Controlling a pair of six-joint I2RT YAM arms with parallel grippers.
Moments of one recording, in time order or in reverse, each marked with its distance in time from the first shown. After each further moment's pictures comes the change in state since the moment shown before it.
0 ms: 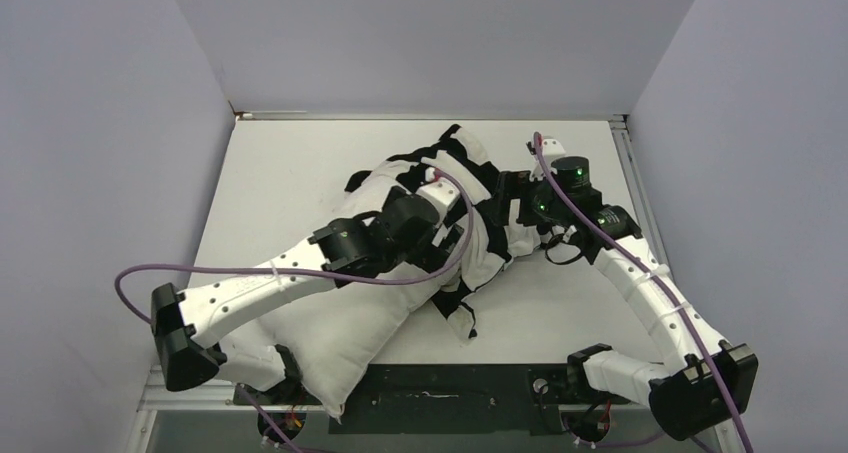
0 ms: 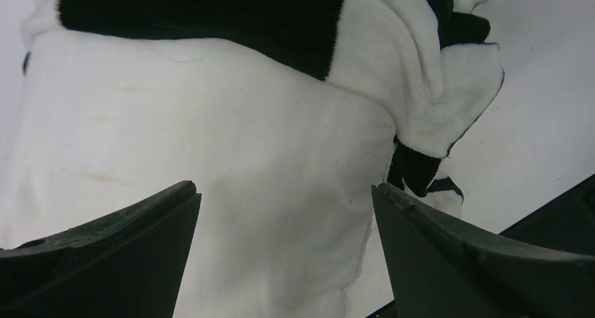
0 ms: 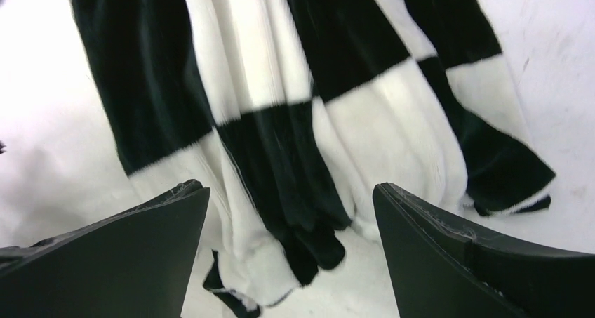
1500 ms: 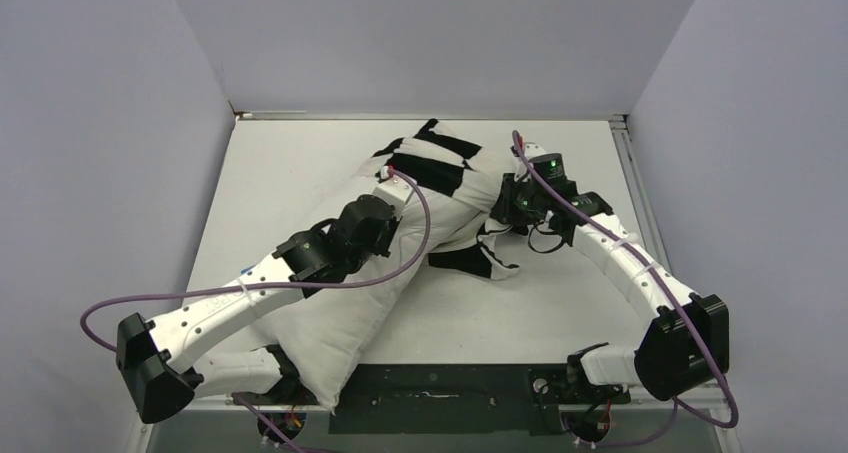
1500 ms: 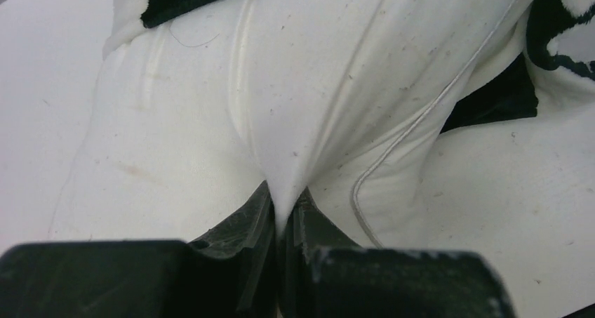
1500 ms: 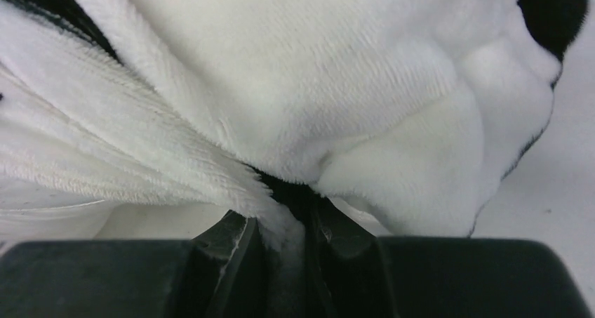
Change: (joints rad) left arm 0.150 -0.150 -0.251 0.170 -0.055 0.100; right arm 0.035 0.178 -0.013 0.024 0.050 0.033
